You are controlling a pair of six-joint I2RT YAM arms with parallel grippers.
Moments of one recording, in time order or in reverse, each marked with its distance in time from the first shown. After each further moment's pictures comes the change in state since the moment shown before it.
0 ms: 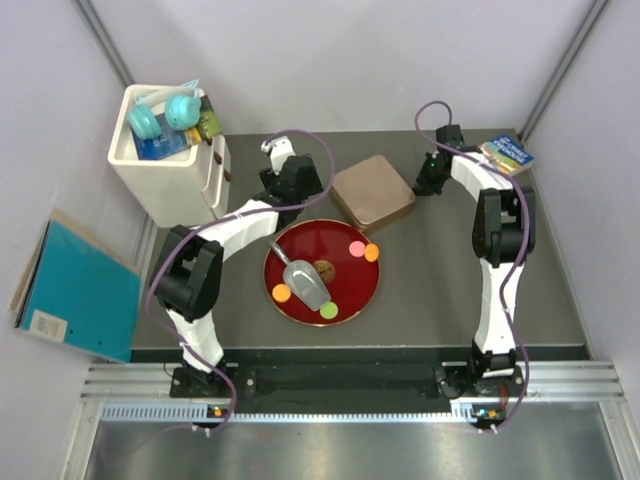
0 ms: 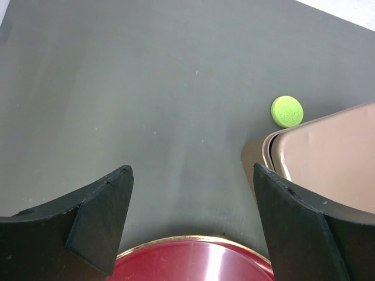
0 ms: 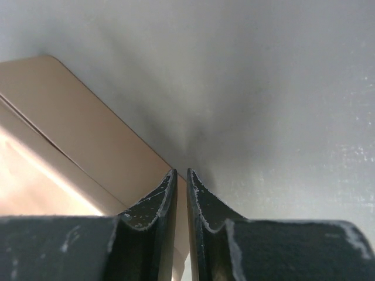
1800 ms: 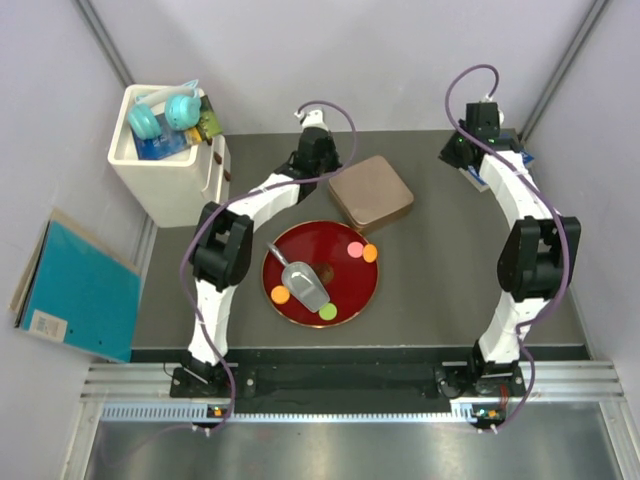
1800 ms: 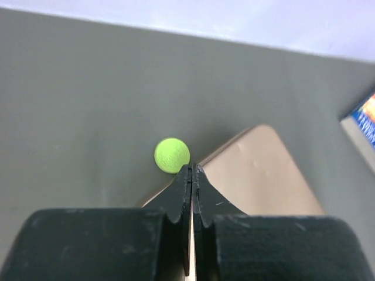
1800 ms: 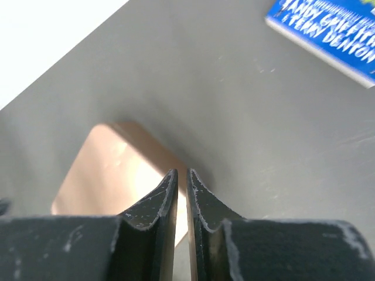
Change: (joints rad) left arm 0.019 0.311 0.443 0.058 0.339 0.087; right arm -0.030 -0.384 -0.155 0.124 0.228 0.055
